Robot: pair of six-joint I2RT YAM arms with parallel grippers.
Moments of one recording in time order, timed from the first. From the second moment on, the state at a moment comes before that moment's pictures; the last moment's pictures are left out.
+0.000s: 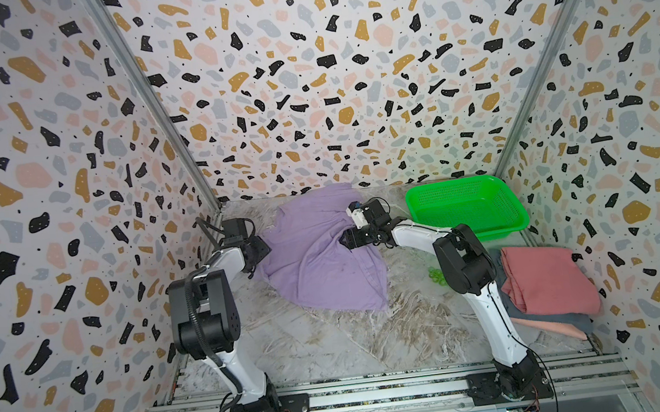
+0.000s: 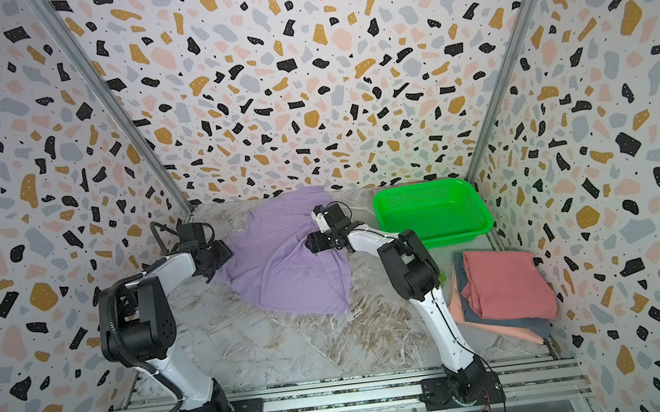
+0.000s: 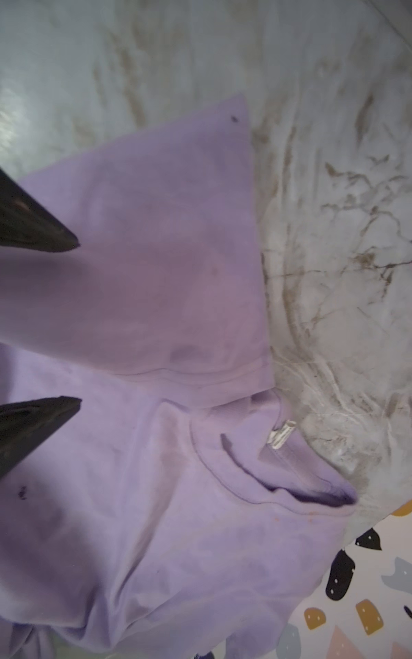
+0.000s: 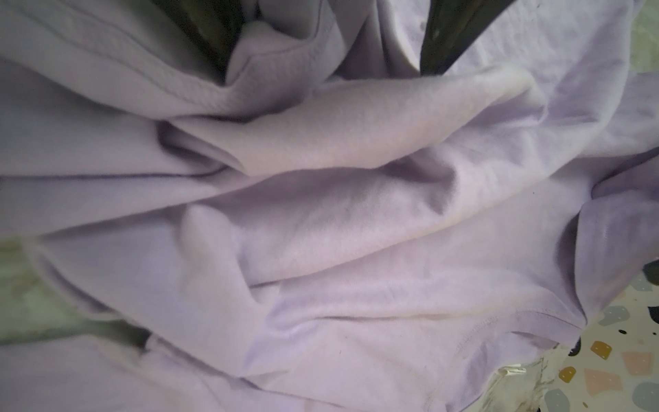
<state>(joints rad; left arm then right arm) 0.15 1.86 1.21 -0.29 0.07 -0.50 0.59 2.38 1.80 -0.19 -0.32 0.27</state>
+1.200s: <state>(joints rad) 0.33 1.38 0.84 -0.42 0.13 -0.56 0.50 2.00 1.36 -0.27 -0.30 0.26</state>
